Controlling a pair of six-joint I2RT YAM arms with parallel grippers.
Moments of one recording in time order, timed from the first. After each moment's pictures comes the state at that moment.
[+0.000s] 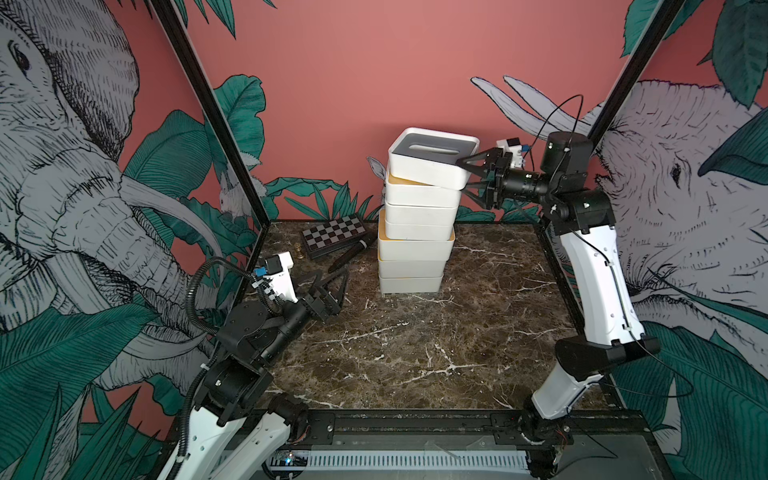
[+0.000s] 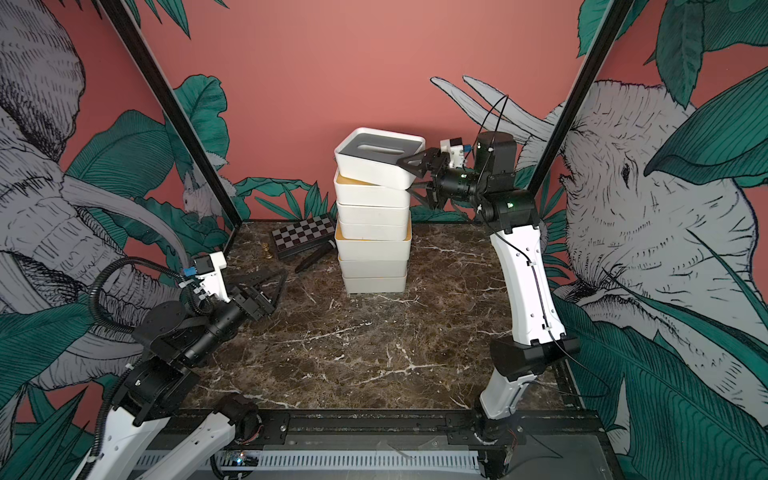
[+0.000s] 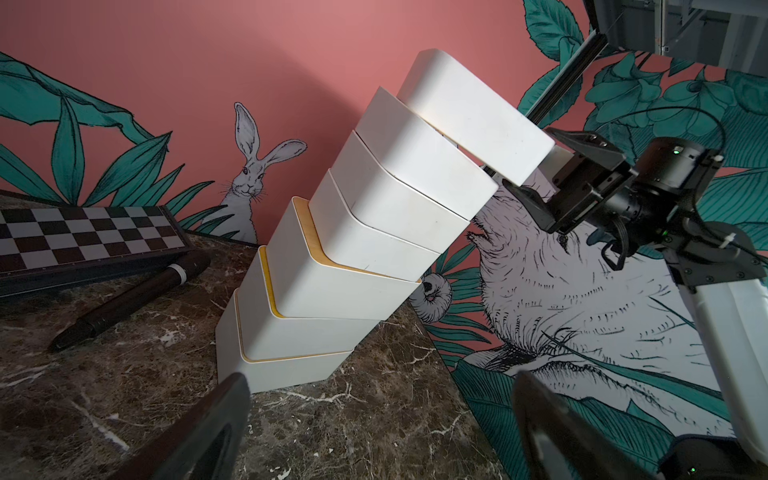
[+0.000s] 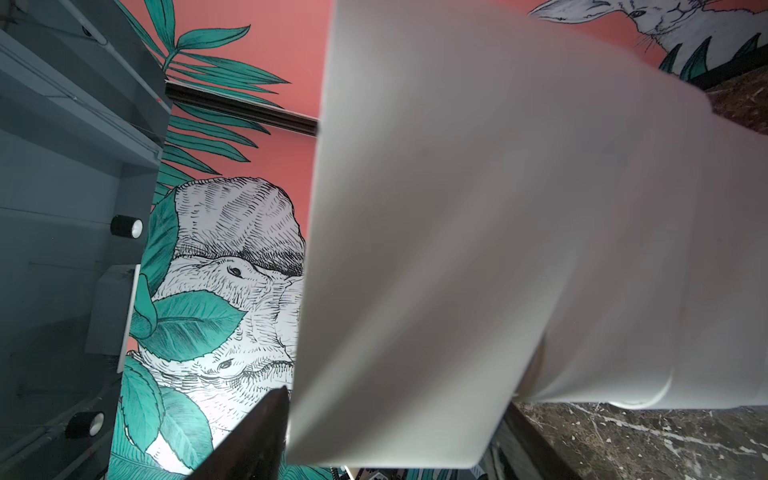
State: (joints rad) left arm -0.51 0.54 0.90 -0.34 0.08 -0.62; right arm 0.24 1.71 2.28 -0.76 -0.83 1.15
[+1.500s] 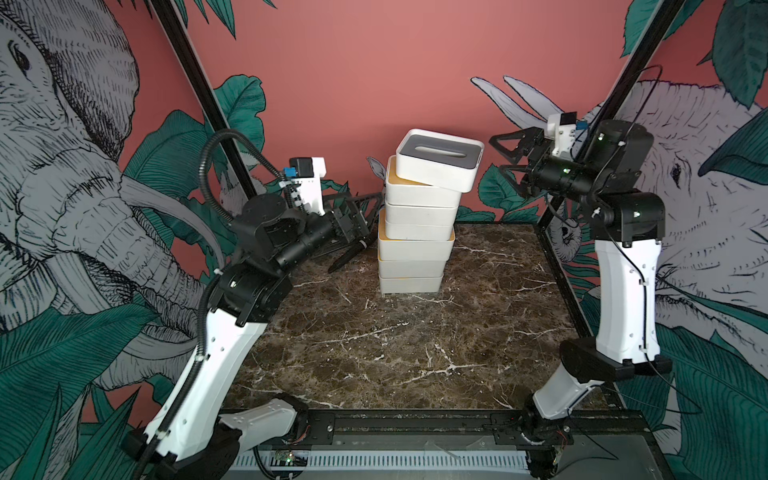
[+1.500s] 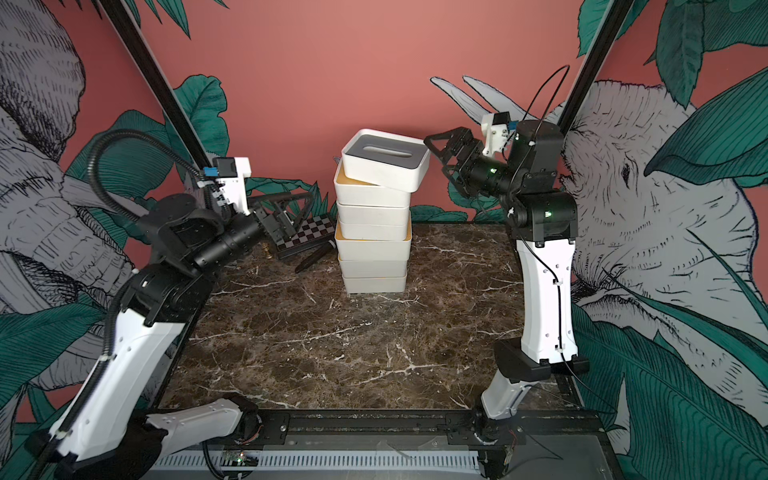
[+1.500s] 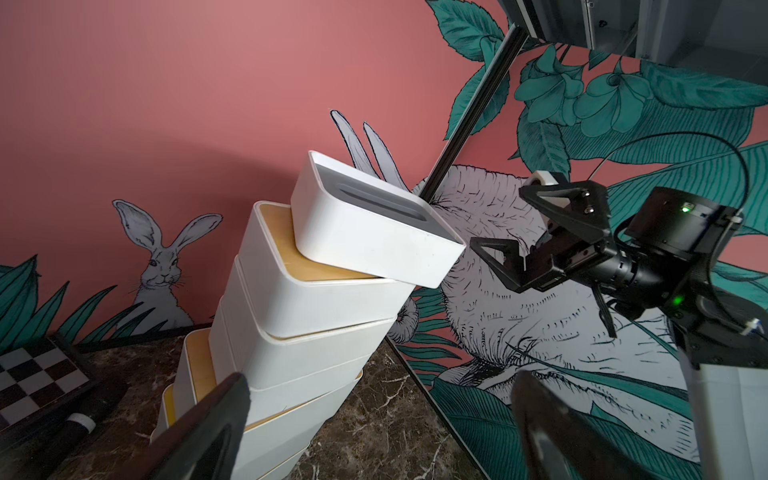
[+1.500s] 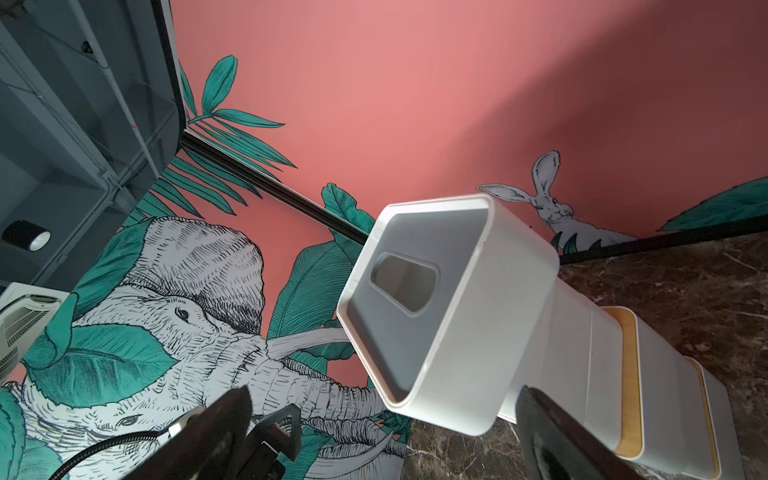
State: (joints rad) left arm -0.51 1.20 1.68 -0.43 0.27 -0.48; right arm 0.16 1.72 2.54 -0.92 -0.61 0.89
